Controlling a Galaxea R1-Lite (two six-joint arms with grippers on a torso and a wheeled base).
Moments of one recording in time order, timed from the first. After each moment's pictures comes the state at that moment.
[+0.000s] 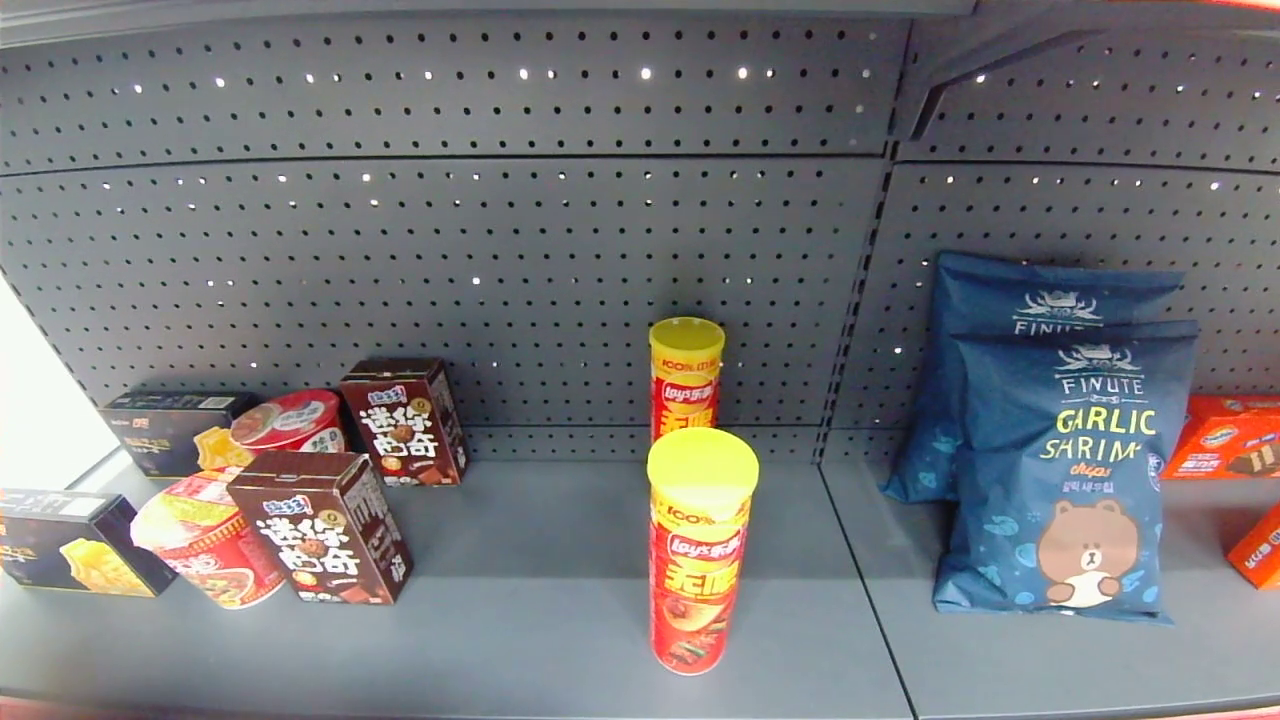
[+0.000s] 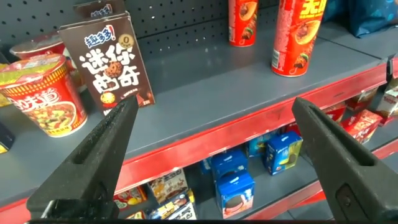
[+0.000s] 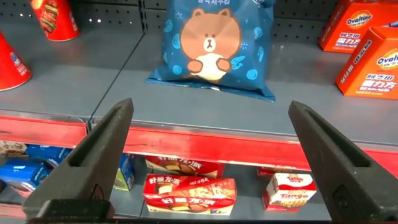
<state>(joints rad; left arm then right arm) 0.00 0.00 -0.01 -0.03 -0.41 0.06 0.18 0.09 0.00 -0.06 -0.11 -0.04</state>
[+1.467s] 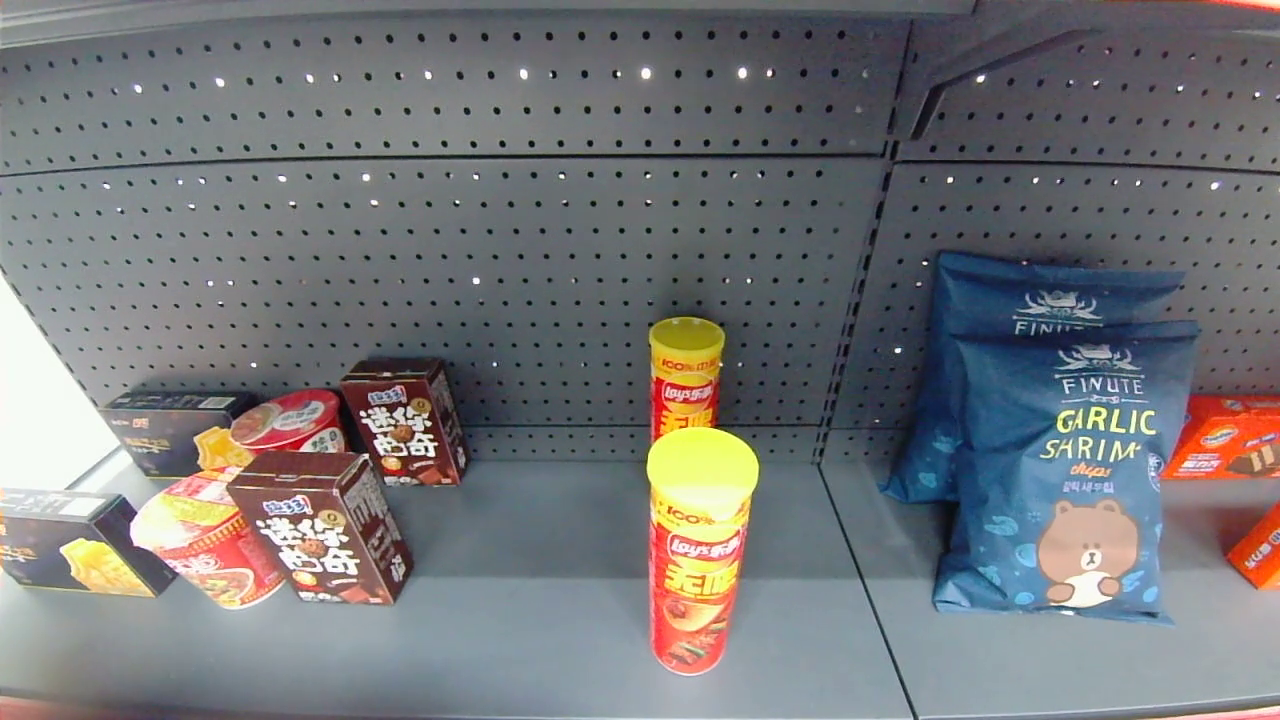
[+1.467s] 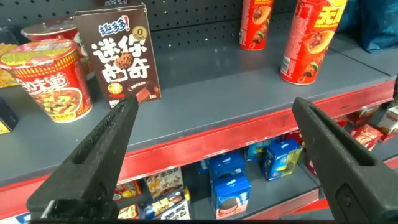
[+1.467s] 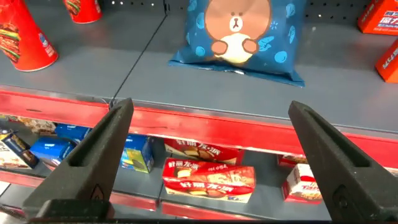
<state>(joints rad) 0.00 0.00 -0.01 -0.04 -0.35 -0.01 0.16 0.10 0.00 0.00 -0.02 0.00</state>
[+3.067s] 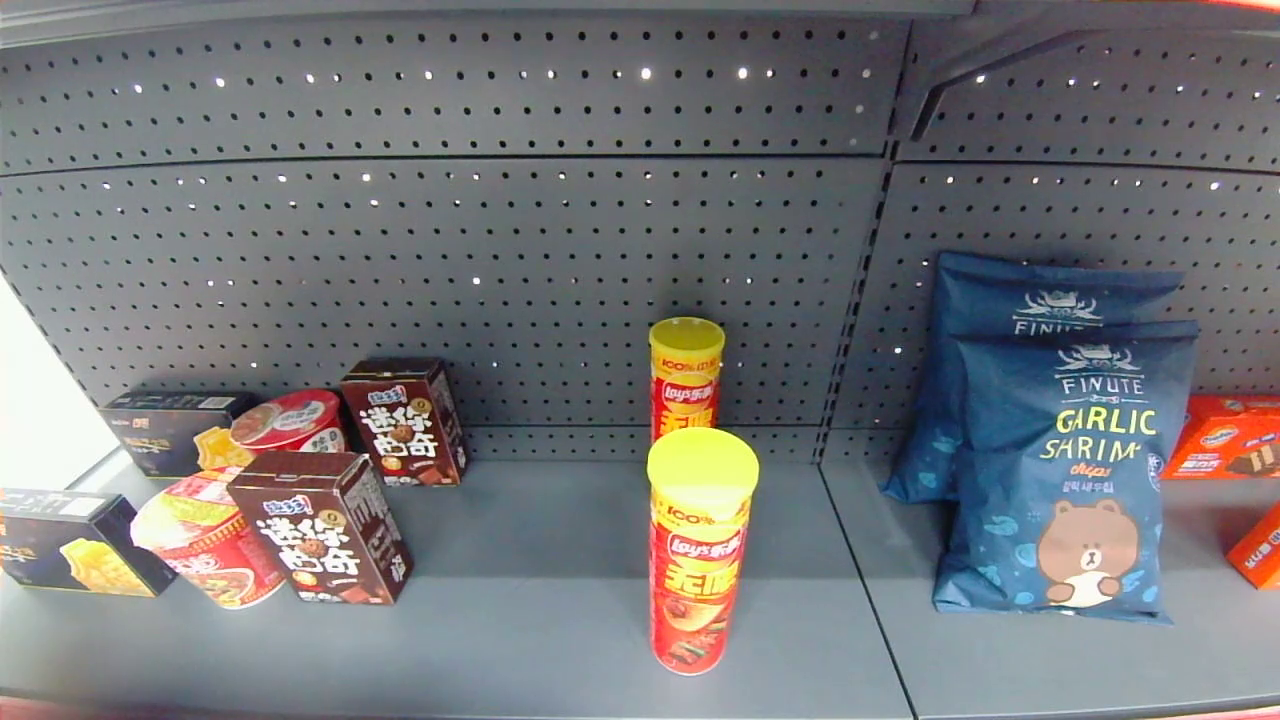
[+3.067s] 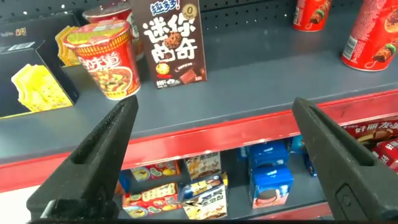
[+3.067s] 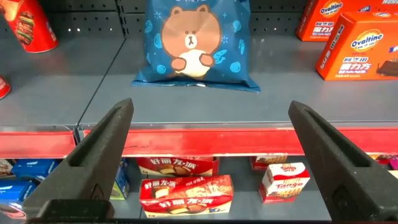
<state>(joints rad) 0.00 0.00 0.00 0.01 -0.15 0.07 0.00 0.01 0.00 0.00 -0.02 0.00</state>
